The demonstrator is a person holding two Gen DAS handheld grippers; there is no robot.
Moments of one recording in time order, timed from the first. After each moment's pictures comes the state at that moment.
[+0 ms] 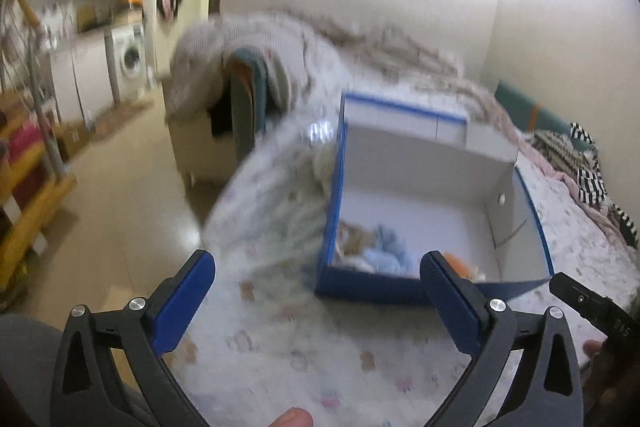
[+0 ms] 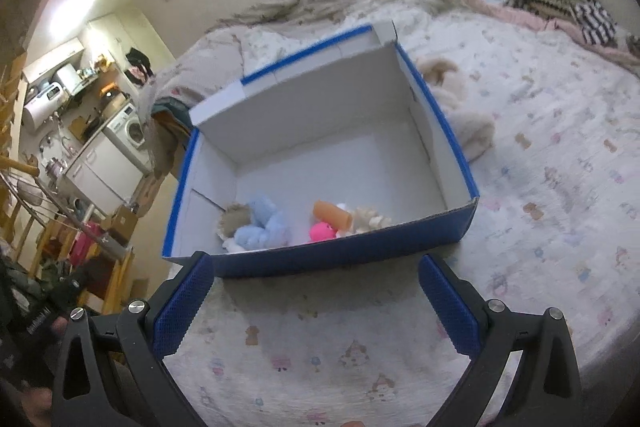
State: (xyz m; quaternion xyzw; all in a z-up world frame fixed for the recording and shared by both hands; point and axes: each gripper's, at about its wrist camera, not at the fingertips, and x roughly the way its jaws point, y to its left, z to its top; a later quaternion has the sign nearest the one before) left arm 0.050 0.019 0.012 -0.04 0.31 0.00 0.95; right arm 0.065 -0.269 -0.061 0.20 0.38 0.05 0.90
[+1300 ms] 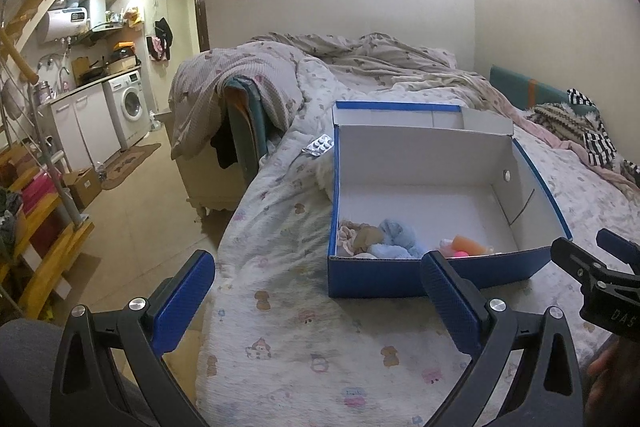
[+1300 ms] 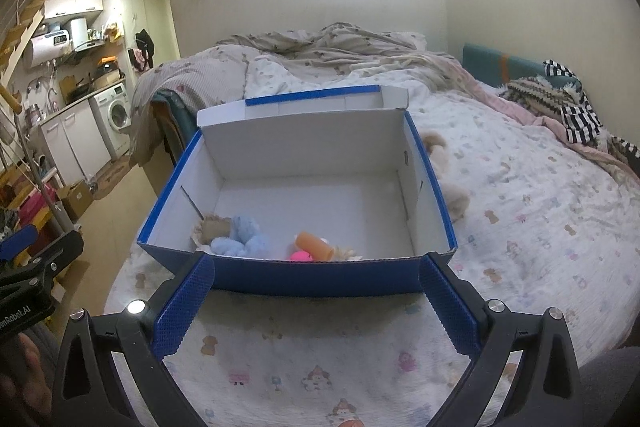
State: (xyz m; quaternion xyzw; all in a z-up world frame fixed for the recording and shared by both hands) left arm 0.038 -0.005 -0.003 0.03 0.29 0.01 0.96; right arm 0.039 -0.227 -0.044 0.06 0.31 0.00 0.95
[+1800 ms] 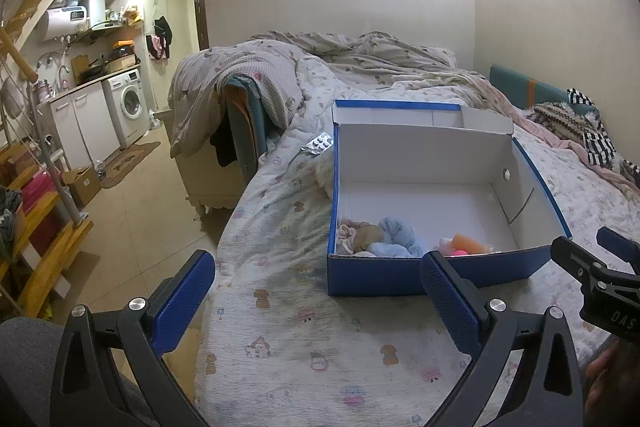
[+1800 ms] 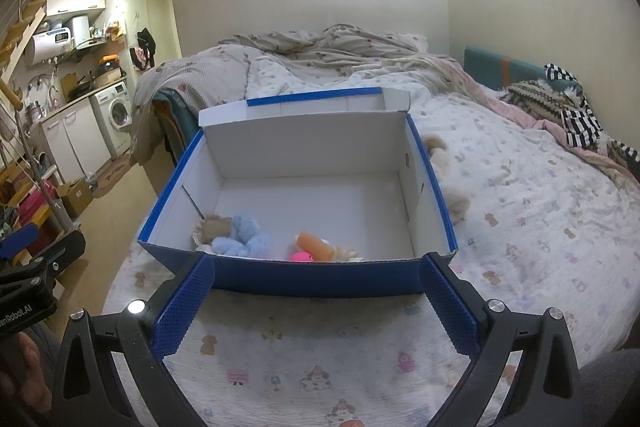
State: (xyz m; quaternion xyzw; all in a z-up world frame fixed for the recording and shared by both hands) left arm 0.038 -0.005 -0.003 0.03 0.29 0.01 0.96; right arm 0.040 -0.226 -0.043 0.06 0.31 0.01 0.95
